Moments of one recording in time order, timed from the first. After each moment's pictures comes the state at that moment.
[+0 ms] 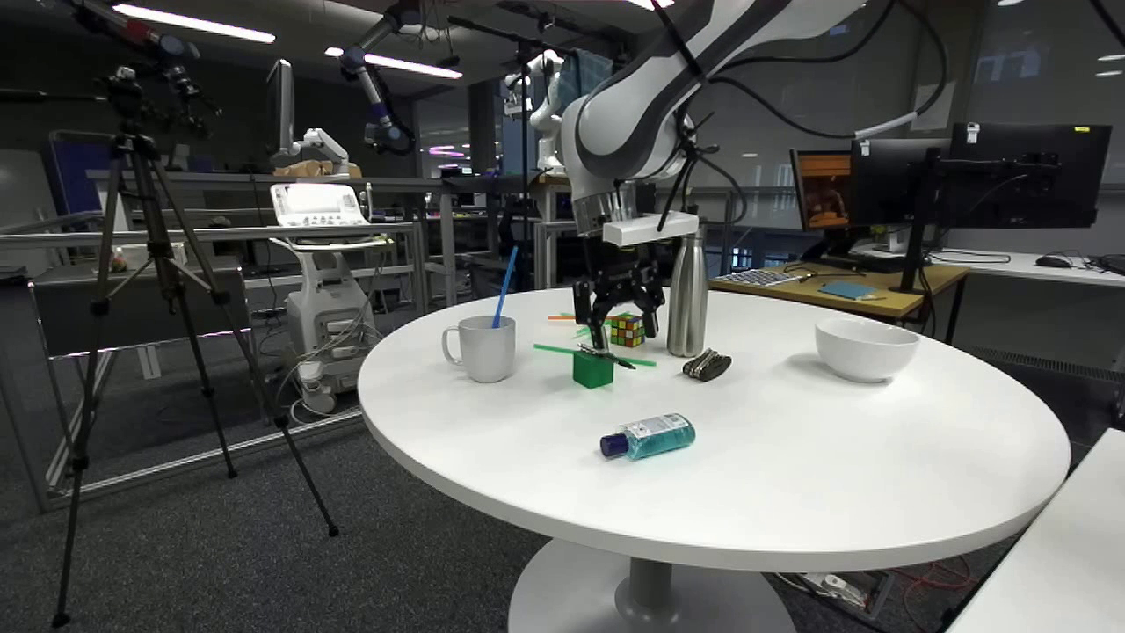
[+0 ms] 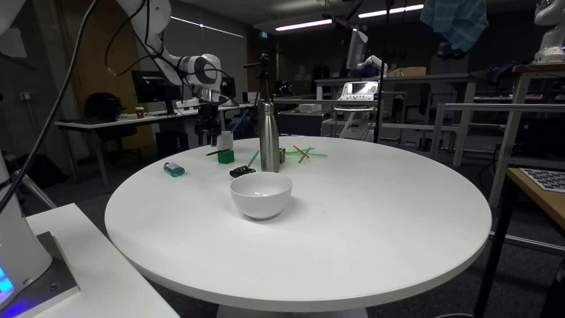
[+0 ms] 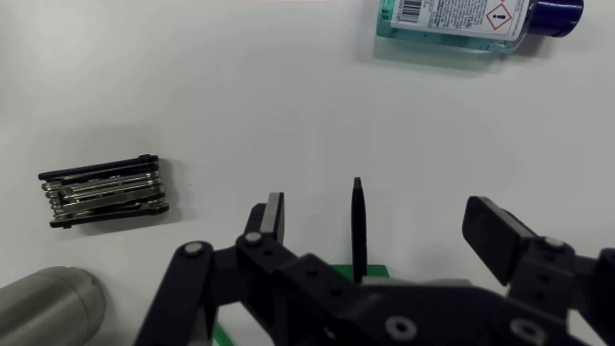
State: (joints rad) arm 0.27 0.59 0.09 -1.69 -0.05 2.05 0.38
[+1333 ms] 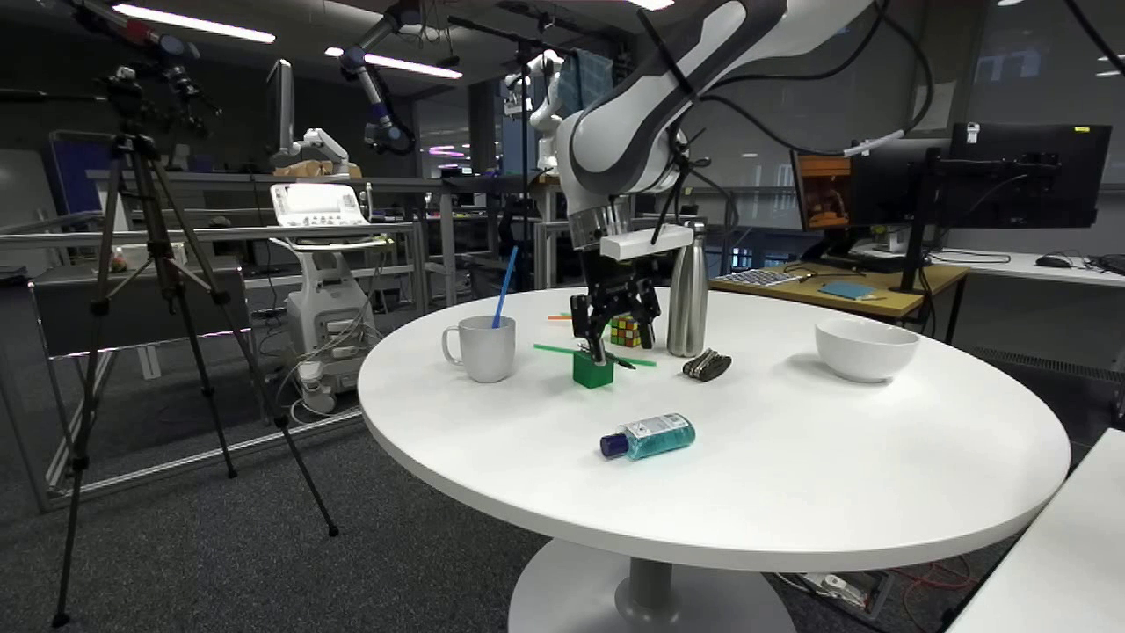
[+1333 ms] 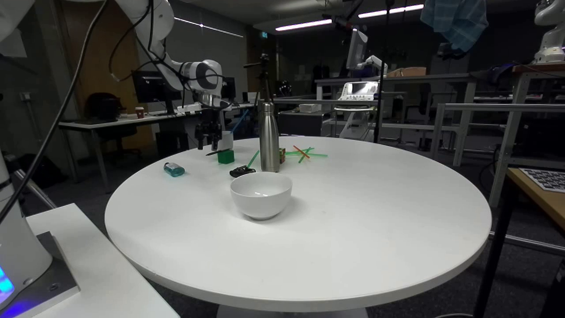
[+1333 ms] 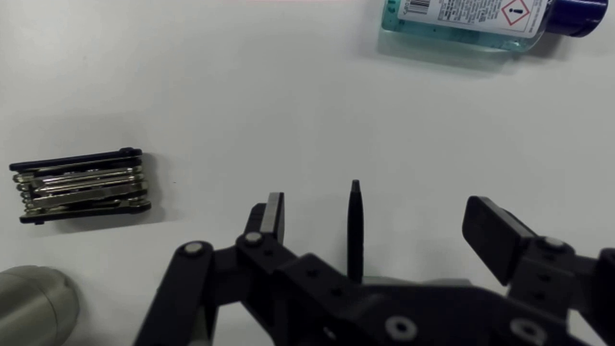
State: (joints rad) arm 0.28 0.64 0.09 -1.66 -0.06 2.05 0.35
